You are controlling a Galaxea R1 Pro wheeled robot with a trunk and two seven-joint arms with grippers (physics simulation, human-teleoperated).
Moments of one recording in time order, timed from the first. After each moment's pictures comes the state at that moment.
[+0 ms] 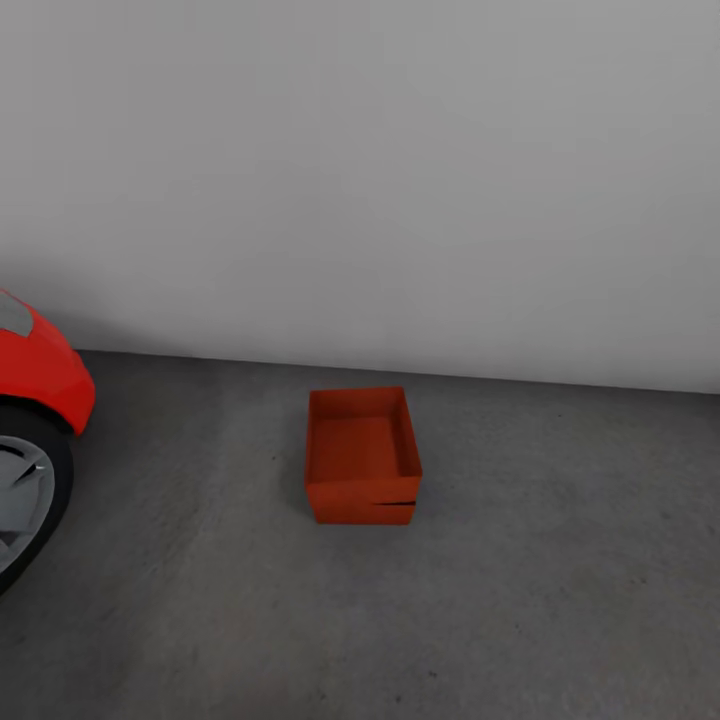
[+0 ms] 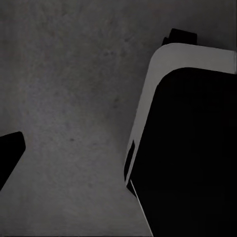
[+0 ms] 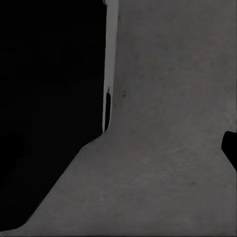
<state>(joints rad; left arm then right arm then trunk) -0.33 0.06 -0.05 0.00 0.25 0.03 0.15 -0.10 -0.10 0.80 0.03 -0.75 -0.22 0.05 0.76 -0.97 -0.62</state>
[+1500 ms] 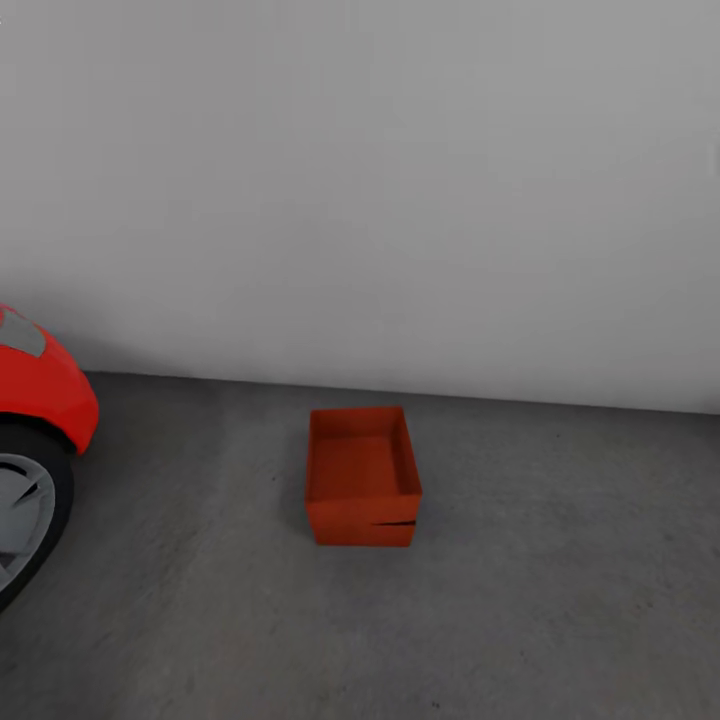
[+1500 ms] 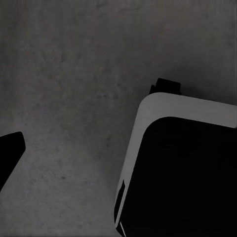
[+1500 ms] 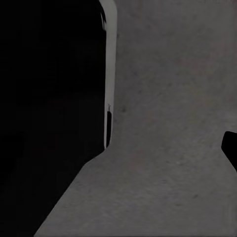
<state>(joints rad) -0.31 0.06 -0.05 -0.01 0.25 -0.09 0.13 -0.09 -0.09 0.81 0.03 -0.78 -0.22 0.04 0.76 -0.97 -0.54</state>
